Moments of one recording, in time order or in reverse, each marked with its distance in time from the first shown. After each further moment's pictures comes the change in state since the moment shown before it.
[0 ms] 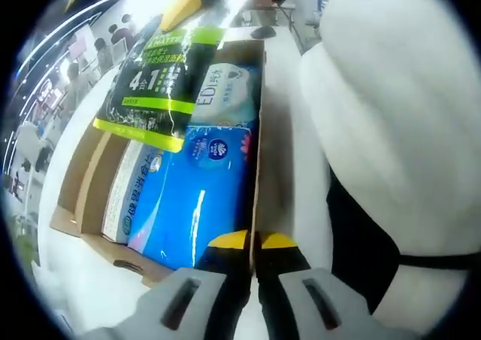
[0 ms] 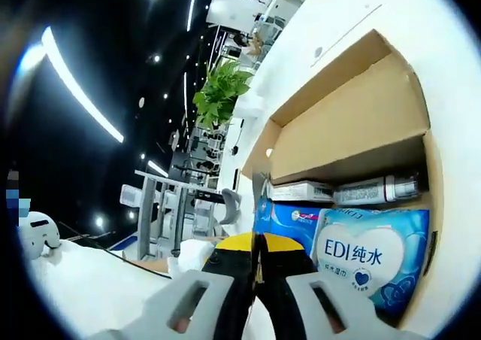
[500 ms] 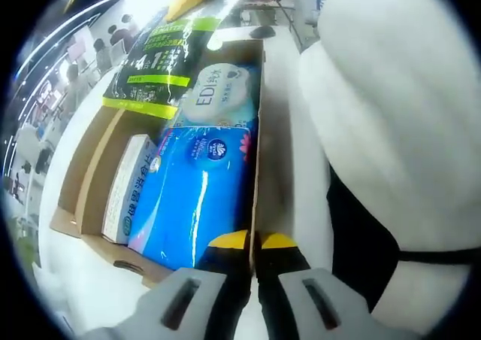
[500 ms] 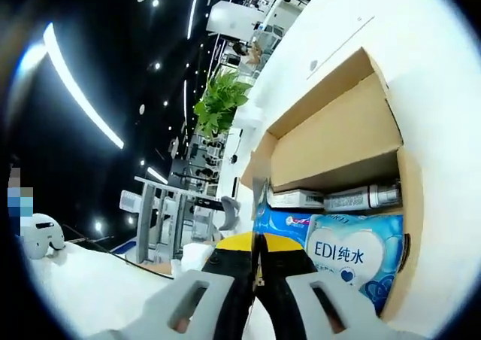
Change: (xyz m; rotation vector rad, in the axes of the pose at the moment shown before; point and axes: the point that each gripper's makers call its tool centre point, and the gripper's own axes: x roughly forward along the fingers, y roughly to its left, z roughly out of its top) left arm 0.000 0.000 0.000 0.004 -0.002 0.001; right arm -0.018 -0.002 0.008 -0.010 -0.029 -0.016
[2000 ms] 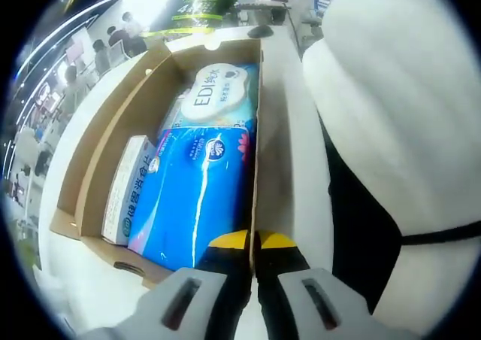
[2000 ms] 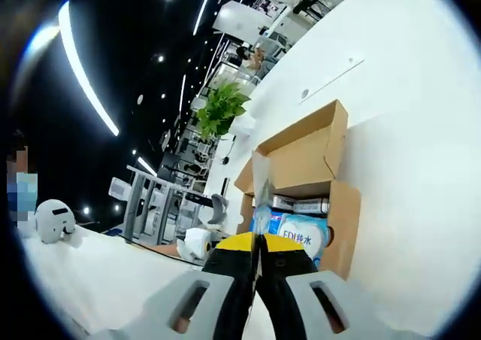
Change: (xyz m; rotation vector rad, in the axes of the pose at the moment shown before) left arm 0.001 0.000 0.000 0.011 0.001 -0.006; right arm -0.101 0.026 0.009 -0.115 -0.002 -0.071
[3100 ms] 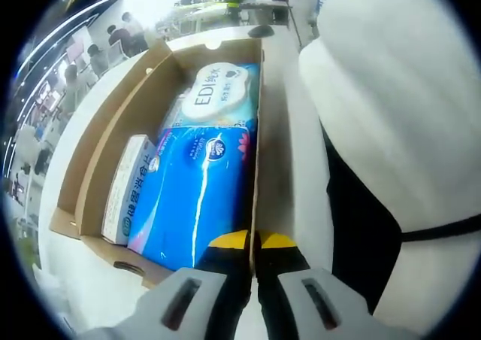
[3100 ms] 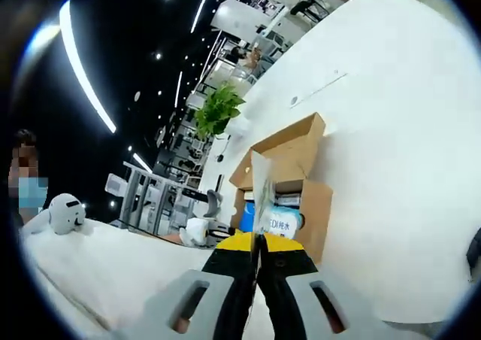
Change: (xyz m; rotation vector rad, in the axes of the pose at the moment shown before) left arm 0.000 0.000 0.000 -0.007 0.004 0.000; right arm -0.079 -0.050 0.014 -0.030 0.028 -0.074
